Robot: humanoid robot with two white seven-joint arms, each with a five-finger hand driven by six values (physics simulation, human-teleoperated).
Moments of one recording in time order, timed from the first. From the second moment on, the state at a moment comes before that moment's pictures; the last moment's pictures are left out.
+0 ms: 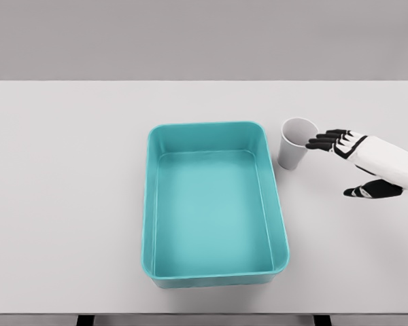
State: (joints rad) left arm 0.04 0.00 -0.10 -0.12 0.10 0.11 -0.10; right arm -0.01 -0.78 -0.04 -1.75 0.17 -0.61 0.57
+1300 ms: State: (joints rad) left arm 0.04 0.00 -0.10 -0.12 0.10 0.11 -0.10; right arm -0.24 -0.51 0.08 -1.23 -0.47 -0.23 0.61
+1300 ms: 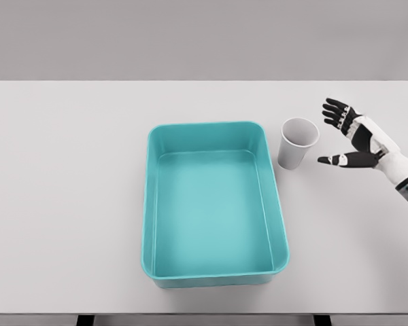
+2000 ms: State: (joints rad) left arm 0.04 0.00 -0.10 -0.12 0.10 0.11 -0.10; right arm -0.24 -0.42 0.10 -1.17 -0.48 -0.21 0.61
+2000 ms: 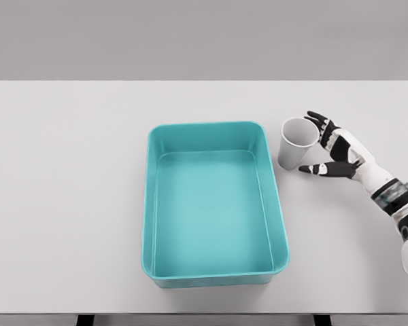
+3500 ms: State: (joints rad) left arm 0.04 0.00 -0.10 -0.12 0.10 0.11 -0.10; right arm -0.29 -0.37 0.15 -1.12 -0.46 -0.21 0.61
